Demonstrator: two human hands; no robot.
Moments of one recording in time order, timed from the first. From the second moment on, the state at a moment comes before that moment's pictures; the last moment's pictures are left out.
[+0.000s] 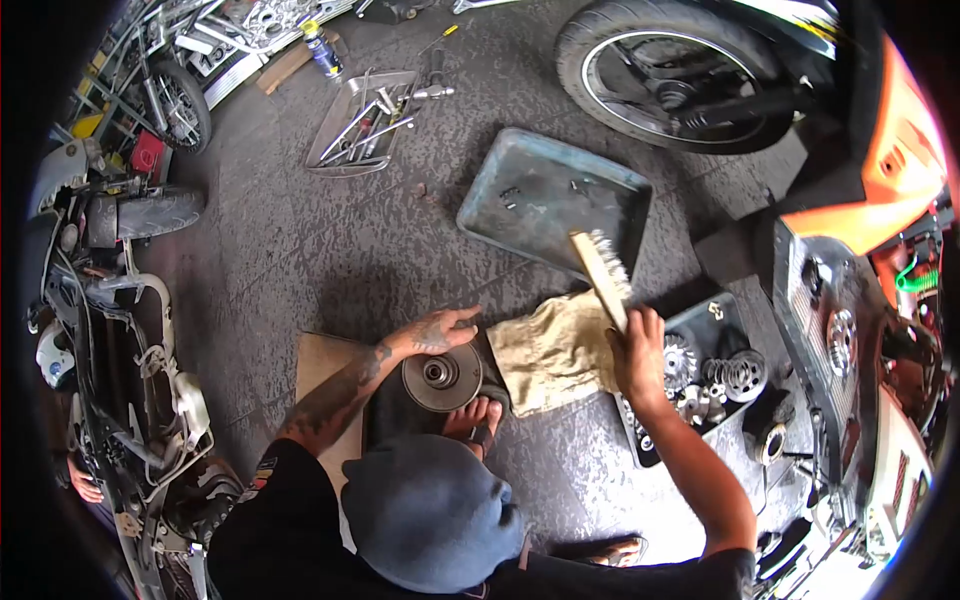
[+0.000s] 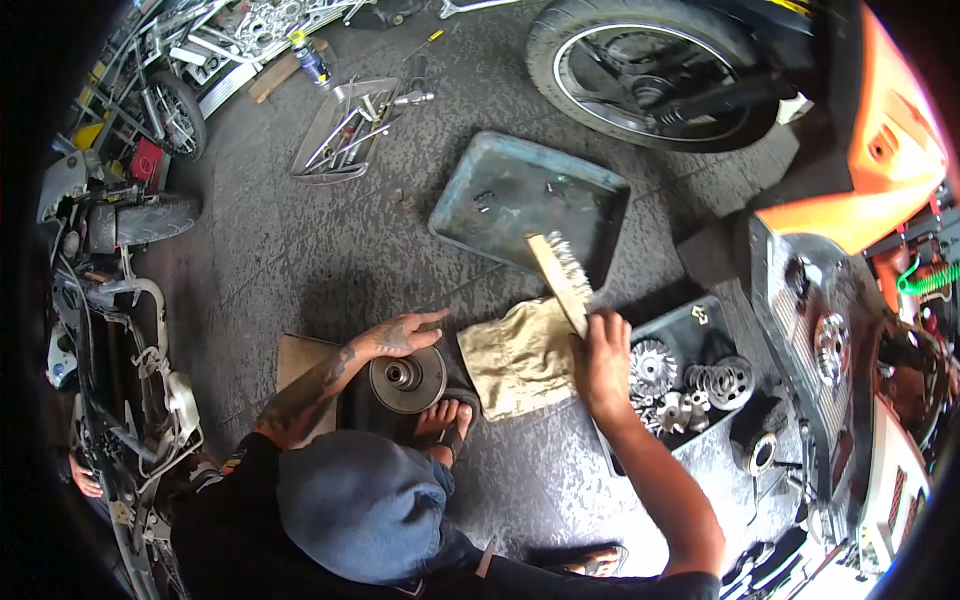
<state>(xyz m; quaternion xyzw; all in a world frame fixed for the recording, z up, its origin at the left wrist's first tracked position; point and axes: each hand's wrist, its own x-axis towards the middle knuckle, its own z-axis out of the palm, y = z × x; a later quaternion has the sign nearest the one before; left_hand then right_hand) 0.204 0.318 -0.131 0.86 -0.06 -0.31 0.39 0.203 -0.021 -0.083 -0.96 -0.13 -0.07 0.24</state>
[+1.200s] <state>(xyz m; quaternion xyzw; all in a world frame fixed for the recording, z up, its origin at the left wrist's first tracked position) 0.239 0.305 -0.126 0.68 0.18 0.00 0.71 0.175 0.122 -0.093 -0.73 0.18 0.08 0.65</state>
